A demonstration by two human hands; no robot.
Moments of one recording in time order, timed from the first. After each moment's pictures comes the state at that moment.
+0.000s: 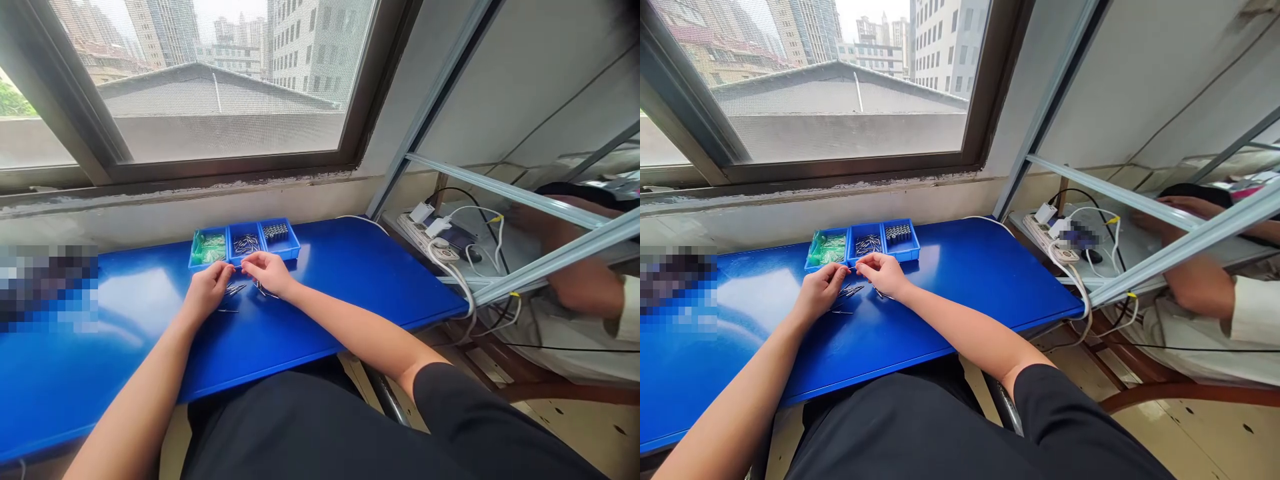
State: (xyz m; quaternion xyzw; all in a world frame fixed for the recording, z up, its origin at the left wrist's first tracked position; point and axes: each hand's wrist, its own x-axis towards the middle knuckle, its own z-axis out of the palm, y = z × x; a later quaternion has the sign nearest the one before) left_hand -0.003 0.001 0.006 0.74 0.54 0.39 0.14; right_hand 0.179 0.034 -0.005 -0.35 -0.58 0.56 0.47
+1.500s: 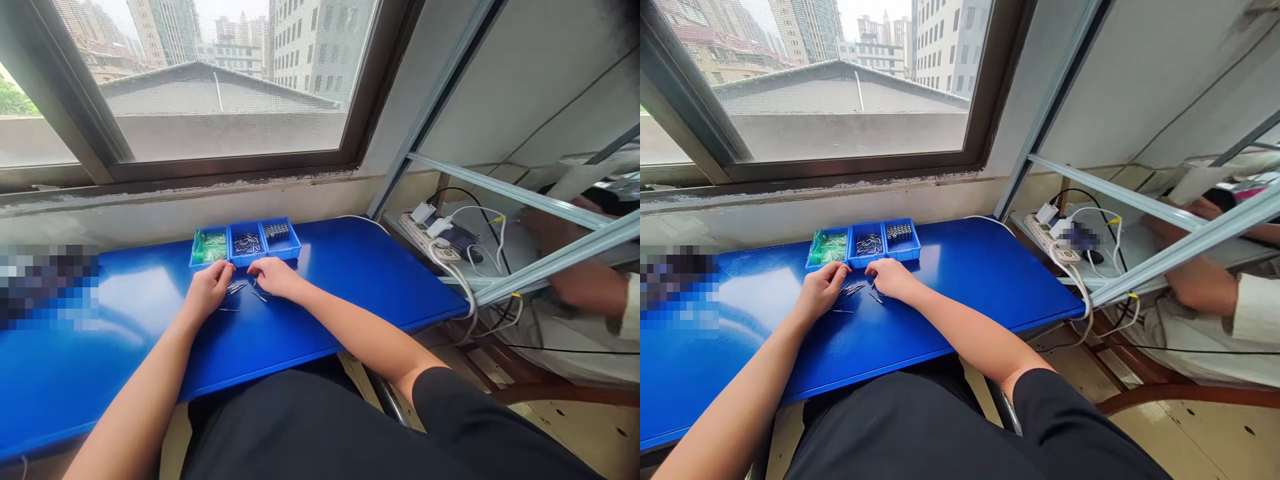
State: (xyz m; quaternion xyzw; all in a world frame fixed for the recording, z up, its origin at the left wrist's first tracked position) left_hand -0.002 -0.001 0.007 0.73 0.55 0.38 0.14; right_hand 0.198 0.037 0.005 -0.43 -0.83 0.26 0.25
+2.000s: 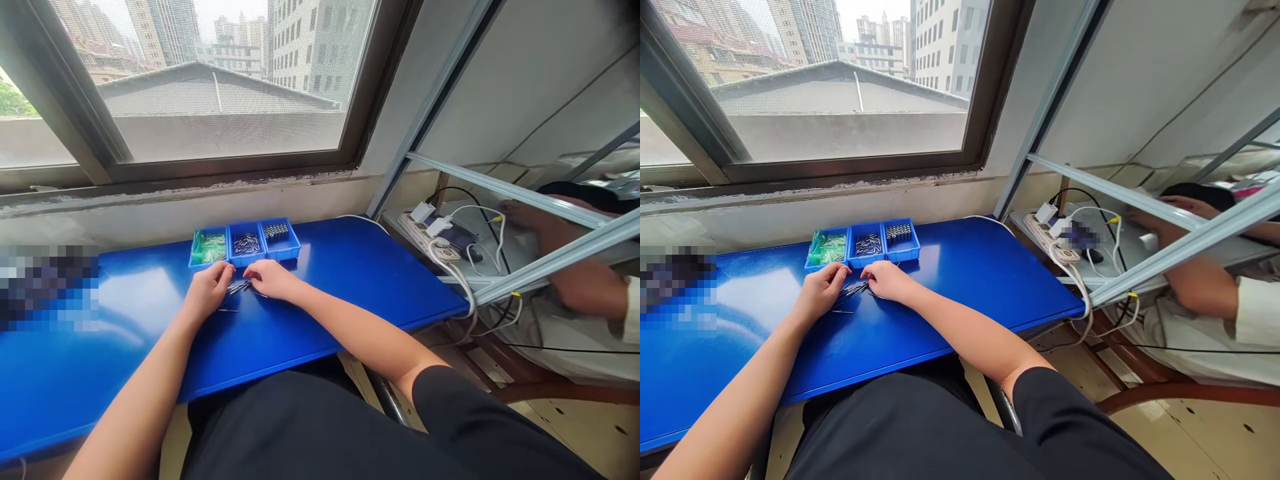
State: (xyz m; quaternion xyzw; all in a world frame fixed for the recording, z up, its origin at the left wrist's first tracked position) left_hand -0.002 -0.002 0.008 0.74 0.55 0.36 0.14; right_hand 0.194 0.034 0.005 -0.38 -0.85 0.26 0.26
